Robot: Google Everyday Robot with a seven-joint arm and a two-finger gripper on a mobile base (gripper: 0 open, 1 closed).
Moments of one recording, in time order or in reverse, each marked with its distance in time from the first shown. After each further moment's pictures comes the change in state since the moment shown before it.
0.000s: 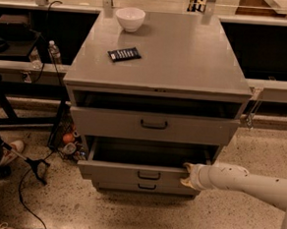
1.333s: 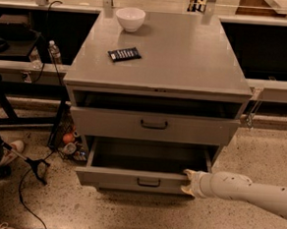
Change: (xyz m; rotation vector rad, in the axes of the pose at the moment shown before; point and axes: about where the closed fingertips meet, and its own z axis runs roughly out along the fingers) arm 0.000 0.029 -0.015 -0.005 0.000 -0.001
